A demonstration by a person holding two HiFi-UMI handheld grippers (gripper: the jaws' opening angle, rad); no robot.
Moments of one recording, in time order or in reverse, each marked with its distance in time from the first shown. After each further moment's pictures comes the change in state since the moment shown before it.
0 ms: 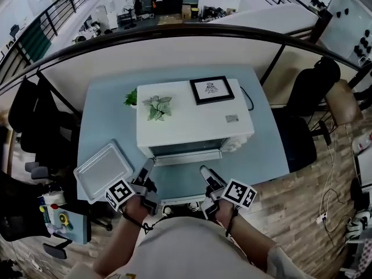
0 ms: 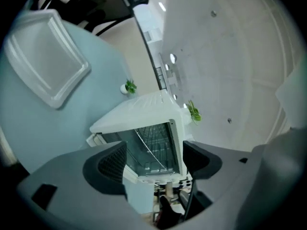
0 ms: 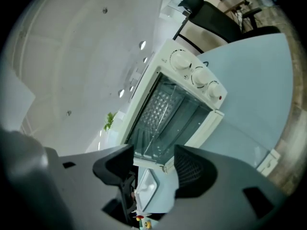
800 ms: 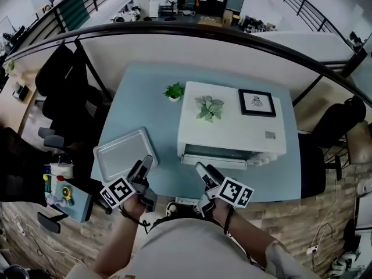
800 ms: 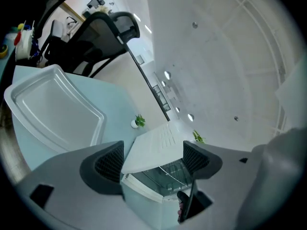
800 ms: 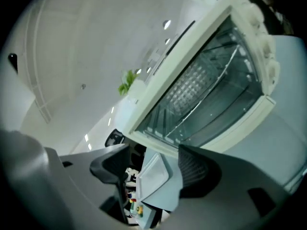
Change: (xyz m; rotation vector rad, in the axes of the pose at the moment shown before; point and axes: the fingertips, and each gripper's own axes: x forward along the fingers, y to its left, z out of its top) left arm -0.094 0.028 0.103 0.218 -0.227 0.102; right arm 0.088 0.074 -0.079 -0.233 0.216 0.107
